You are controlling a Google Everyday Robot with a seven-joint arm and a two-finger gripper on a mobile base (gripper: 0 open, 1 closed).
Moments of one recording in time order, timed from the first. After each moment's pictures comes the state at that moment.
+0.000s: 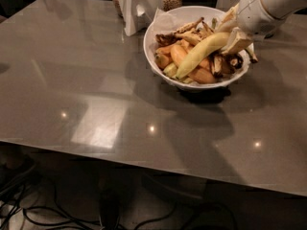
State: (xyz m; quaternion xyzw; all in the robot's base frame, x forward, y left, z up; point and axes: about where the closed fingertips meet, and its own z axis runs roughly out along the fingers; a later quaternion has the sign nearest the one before) arm 0.632 -0.197 0.960 -0.72 0.60 -0.10 0.32
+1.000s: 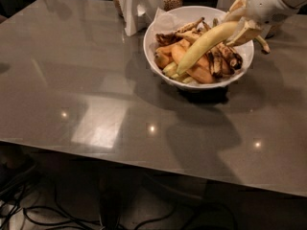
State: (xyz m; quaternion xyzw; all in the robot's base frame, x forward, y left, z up) arm 0.624 -0.205 0.994 -0.70 0.61 -0.11 0.36
